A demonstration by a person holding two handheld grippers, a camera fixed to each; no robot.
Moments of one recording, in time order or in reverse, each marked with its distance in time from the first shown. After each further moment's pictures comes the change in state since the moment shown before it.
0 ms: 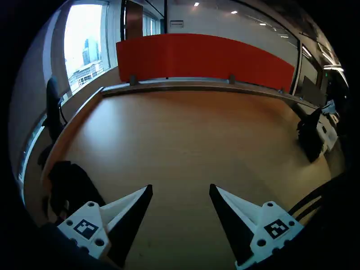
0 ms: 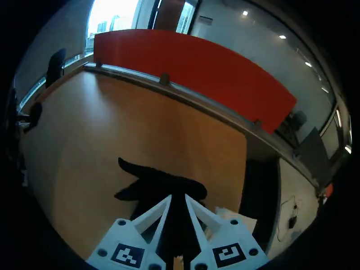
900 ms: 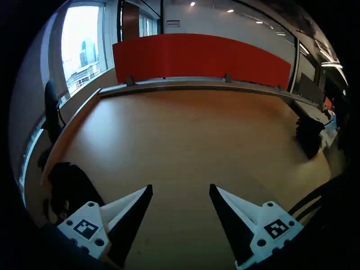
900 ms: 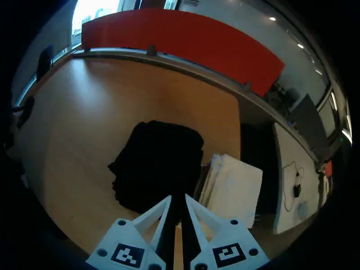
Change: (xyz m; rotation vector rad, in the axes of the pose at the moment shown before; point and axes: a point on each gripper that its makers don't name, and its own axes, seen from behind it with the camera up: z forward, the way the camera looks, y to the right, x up) left arm -0.003 0.008 -0.007 -0.009 -0.004 0.022; right arm -0.111 0.004 -0.010 -0.048 -0.143 0.090
